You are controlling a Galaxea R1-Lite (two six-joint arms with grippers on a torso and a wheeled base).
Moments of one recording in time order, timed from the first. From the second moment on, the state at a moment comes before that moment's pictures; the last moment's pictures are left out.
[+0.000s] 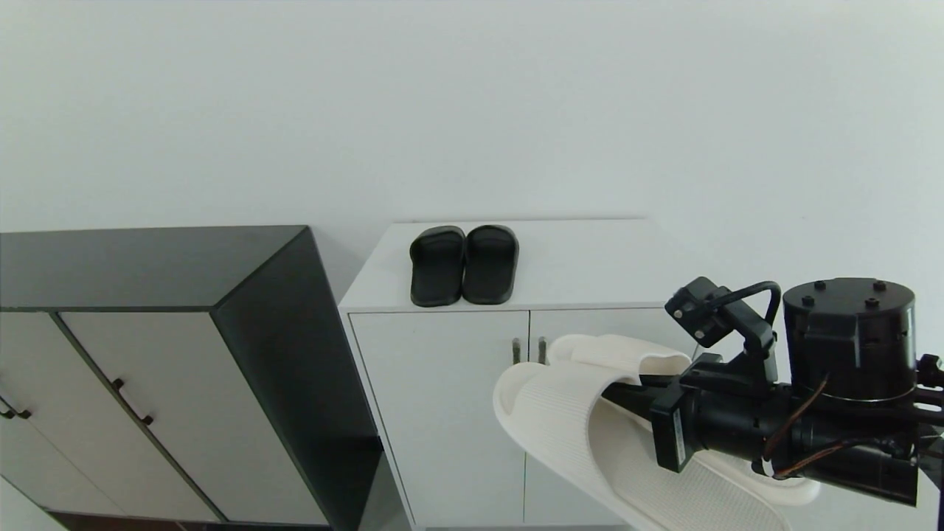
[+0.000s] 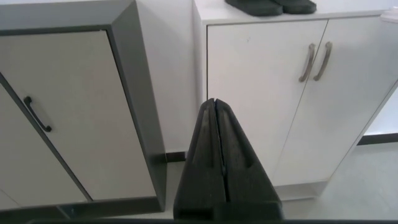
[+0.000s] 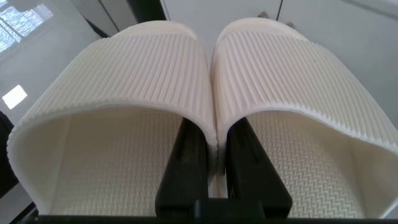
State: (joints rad) left arm 0.00 0.00 0.00 0.00 -0.03 0.03; right arm 0.73 1.54 -0.66 -0.53 0.06 0.10
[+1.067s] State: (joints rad) left arm 0.00 0.00 0.00 0.00 -0.03 0.02; right arm 0.71 1.55 -0.58 -0.58 0.06 0.08
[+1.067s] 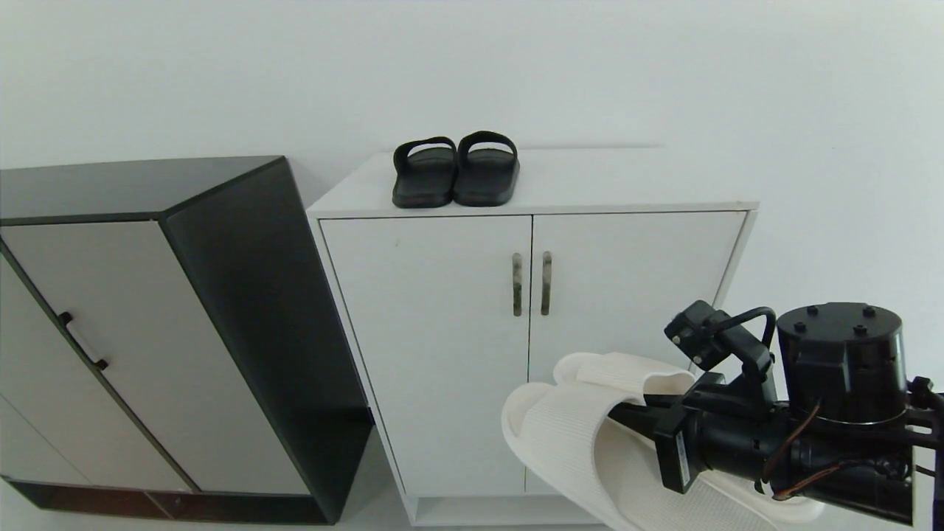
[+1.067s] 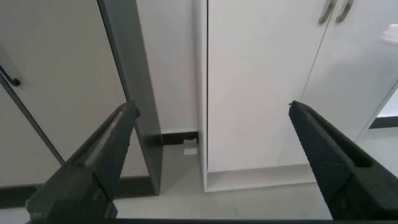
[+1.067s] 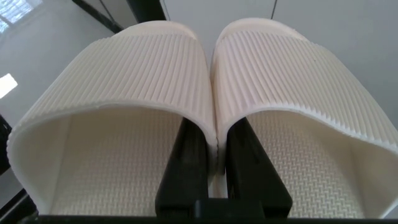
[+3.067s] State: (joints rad) left arm -0.62 1.54 -1.09 -0.45 -0.26 0.00; right arm 0.72 1.65 -0.48 -0.83 0.06 0.00
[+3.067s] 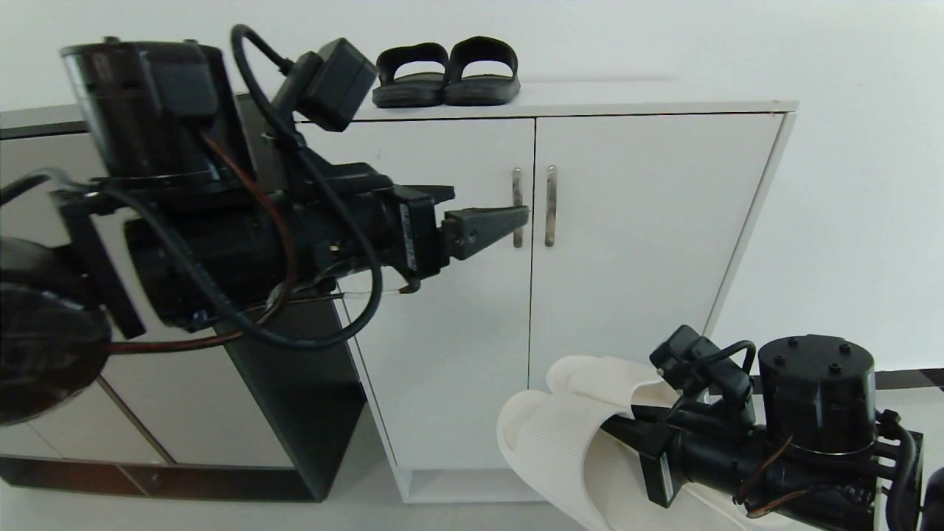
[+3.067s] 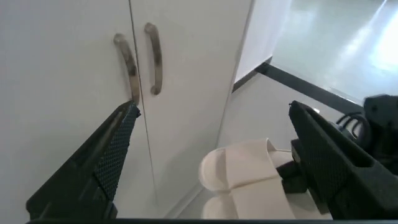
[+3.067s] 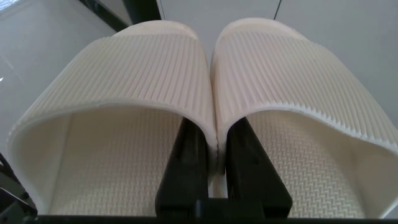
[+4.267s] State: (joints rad) left arm -0.57 2.01 -1.66 -0.31 -0.47 -0.20; right arm 0.70 1.68 -0.48 -0.84 0.07 0.00
